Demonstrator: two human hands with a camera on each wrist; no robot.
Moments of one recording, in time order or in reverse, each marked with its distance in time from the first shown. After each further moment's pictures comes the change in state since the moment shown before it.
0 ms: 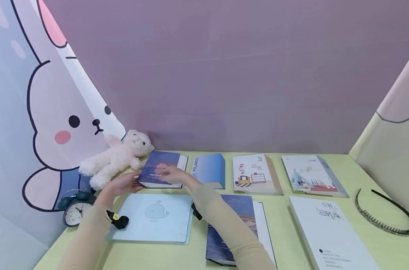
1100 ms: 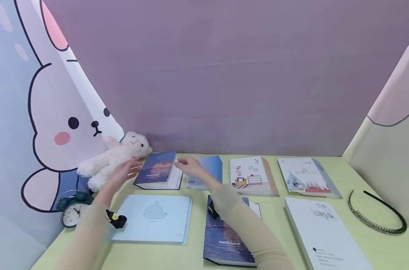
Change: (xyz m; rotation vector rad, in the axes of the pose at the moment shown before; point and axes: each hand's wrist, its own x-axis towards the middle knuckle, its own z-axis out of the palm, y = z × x) left_hand -0.010 0.025 0.013 0.230 0.213 0.312; right_hand -0.061 -0.007 -0.040 0.051 0.350 0.134
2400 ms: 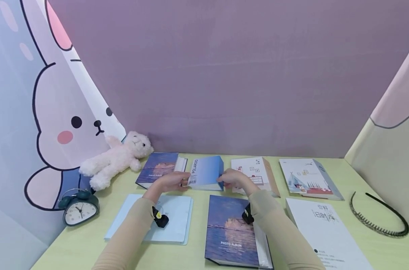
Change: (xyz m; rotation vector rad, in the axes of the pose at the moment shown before) left_hand 0.023 0.014 0.145 -0.080 -0.456 -0.225; right_hand -0.055 0.086 -0.070 -0.003 -0.166 0.364
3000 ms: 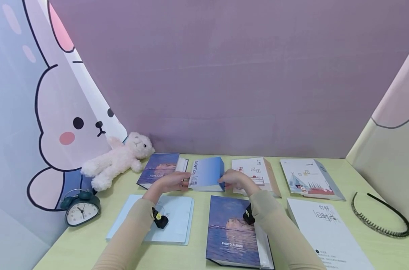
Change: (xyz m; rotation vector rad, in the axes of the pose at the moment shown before) left_hand -0.004 0.002 -0.001 -0.004 -0.027 0.015; right_hand 0.004 0.002 0.001 0.083 -0.036 0.007
